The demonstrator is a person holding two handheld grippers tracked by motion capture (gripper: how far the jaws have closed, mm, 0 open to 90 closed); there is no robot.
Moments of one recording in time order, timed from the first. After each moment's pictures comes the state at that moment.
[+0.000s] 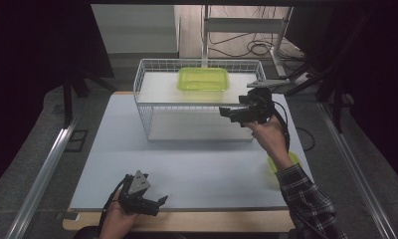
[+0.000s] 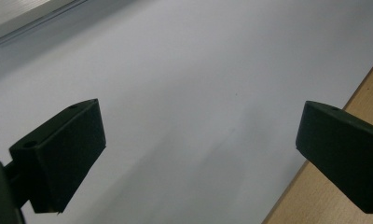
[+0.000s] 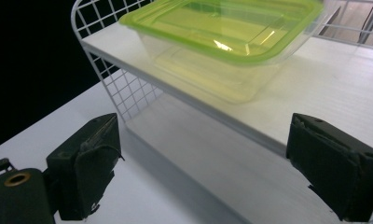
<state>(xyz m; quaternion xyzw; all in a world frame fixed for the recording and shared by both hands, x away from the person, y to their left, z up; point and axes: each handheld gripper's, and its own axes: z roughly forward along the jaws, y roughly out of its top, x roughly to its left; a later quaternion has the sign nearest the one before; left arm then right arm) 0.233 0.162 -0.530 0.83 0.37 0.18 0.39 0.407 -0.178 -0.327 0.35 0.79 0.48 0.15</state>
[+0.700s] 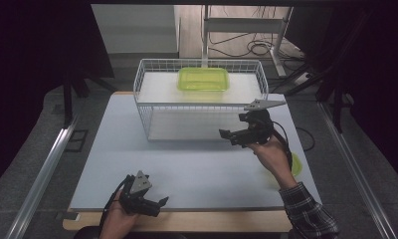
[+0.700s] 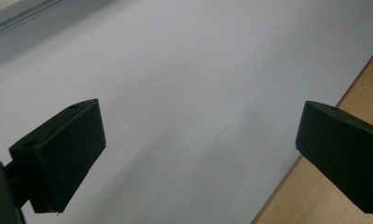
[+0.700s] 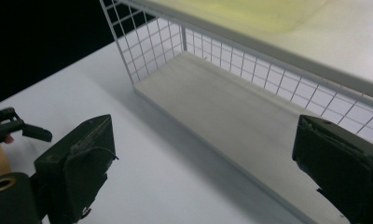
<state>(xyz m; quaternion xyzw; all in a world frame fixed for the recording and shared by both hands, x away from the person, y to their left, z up) 0.232 0.158 -0.529 0.83 0.37 0.17 0.38 0.375 -0.183 -0.362 0.32 0.82 0.45 0.14</state>
